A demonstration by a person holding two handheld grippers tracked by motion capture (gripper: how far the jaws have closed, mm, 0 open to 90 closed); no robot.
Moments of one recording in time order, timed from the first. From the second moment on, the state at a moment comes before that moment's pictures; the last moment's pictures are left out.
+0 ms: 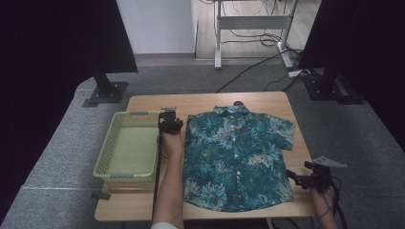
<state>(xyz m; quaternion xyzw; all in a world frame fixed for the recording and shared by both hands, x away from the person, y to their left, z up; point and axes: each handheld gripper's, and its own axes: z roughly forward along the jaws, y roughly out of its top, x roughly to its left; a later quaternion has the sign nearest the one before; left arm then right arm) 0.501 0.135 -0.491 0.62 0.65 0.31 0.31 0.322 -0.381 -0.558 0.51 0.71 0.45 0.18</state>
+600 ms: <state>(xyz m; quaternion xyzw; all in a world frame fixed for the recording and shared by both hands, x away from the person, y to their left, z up) 0.512 0.057 -0.533 0.71 0.55 0.24 0.36 0.321 -0.379 -0.559 0.51 0.72 0.45 0.18</state>
